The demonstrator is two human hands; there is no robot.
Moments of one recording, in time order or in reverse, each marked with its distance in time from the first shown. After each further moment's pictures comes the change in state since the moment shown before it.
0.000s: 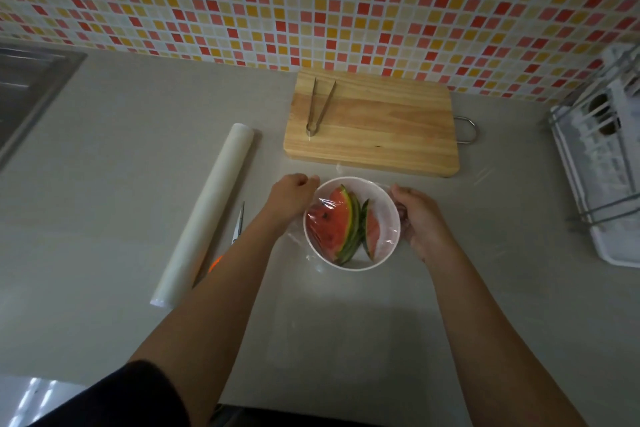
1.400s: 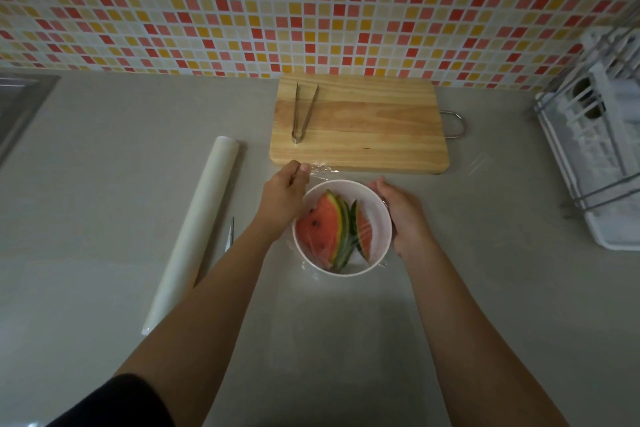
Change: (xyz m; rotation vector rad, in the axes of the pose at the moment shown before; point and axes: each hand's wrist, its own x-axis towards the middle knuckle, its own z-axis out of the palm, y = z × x) left_hand 0.018 -0.005 0.006 -0.059 0.088 0.317; right_hand 0.007 0.001 0.019 0.214 0.095 0.091
